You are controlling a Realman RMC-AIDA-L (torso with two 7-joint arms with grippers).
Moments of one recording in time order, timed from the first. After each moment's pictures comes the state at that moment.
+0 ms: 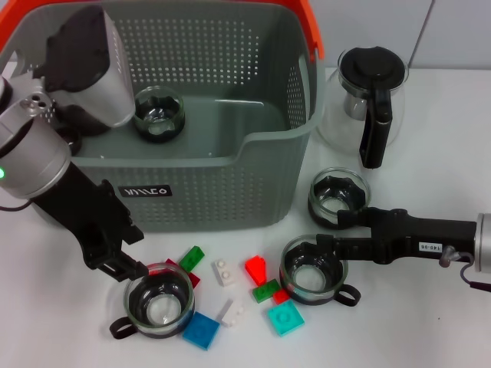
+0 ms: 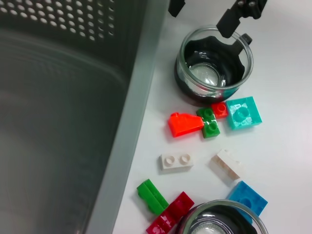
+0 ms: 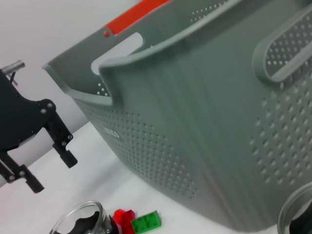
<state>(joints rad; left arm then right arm) -0.65 -2.11 1.14 1.46 2.64 1.98 -2.04 0.56 2.07 -0.78 -0.43 -2.00 -1.39 1.50</state>
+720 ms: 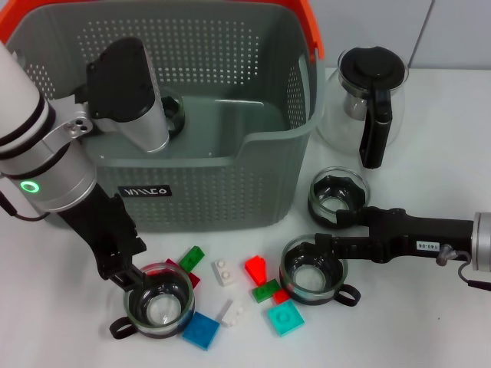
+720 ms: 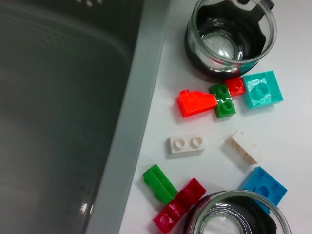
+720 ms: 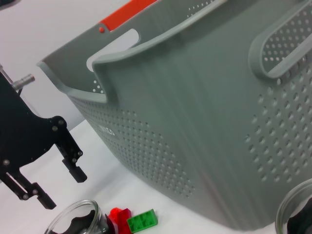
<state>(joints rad) -0.67 -2.16 1.21 1.39 2.78 1.91 -2.05 0.56 2.07 -0.79 -0.42 -2.00 -1.37 1.50</state>
